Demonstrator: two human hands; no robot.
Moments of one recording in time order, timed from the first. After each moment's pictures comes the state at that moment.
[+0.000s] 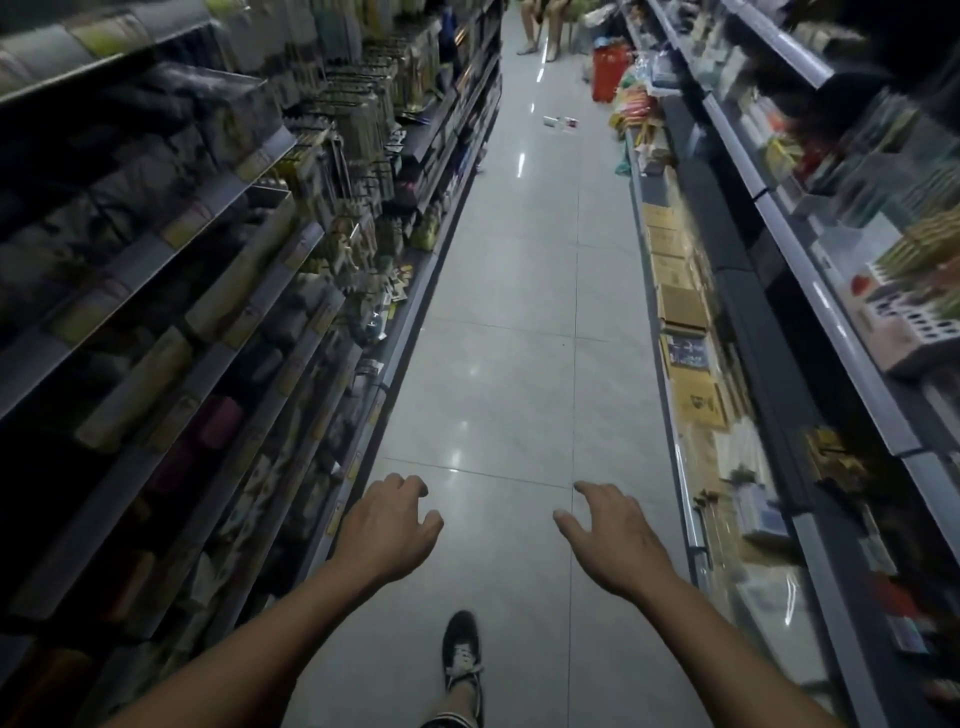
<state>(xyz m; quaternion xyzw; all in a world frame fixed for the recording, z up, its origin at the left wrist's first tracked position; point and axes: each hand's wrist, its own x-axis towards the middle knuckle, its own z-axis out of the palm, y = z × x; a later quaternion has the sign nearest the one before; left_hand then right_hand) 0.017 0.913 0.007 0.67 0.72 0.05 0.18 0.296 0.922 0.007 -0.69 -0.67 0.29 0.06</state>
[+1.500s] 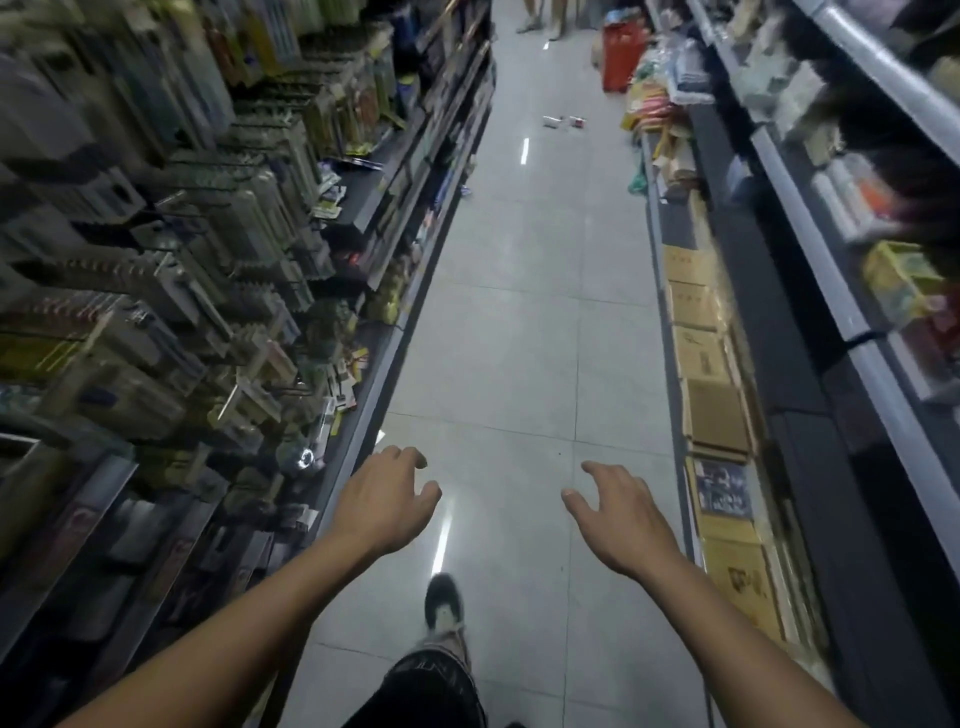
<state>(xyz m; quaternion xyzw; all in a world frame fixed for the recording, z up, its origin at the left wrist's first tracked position) 0.094 1.616 0.019 0.66 0.73 0.05 0.17 0.384 1.620 0.003 -0.70 -0.65 0.30 0.06</state>
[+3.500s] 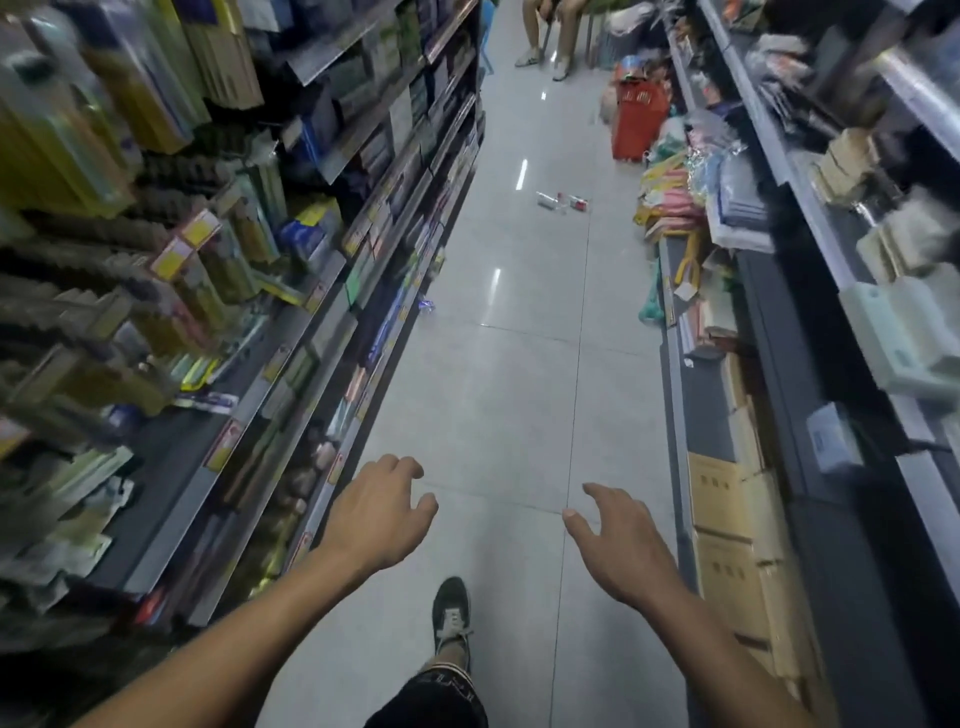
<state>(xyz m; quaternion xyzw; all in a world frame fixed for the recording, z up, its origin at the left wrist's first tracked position) 0.144 2.679 0.006 0.65 0.73 0.05 0.19 0.437 2.683 -0.006 -0.70 -0.65 0.30 0.05</state>
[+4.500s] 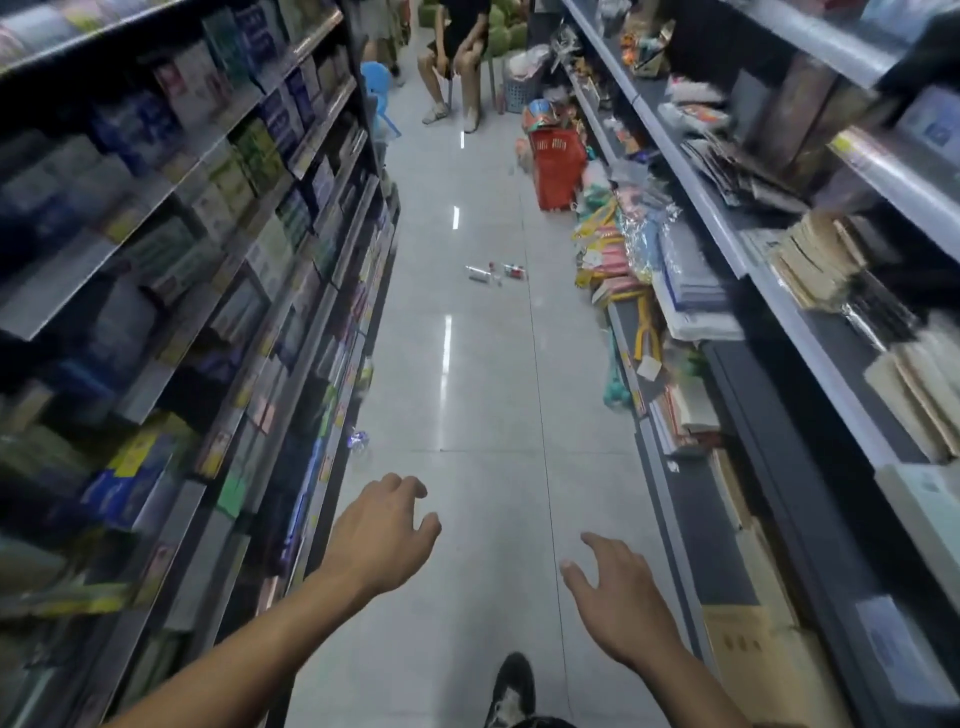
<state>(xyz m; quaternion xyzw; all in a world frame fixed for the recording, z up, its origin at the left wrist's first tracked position) 0.229 3.220 0.023 0.72 0.66 0.02 0.18 0.507 3.140 -0.016 -0.76 -0.55 0.33 0.10</state>
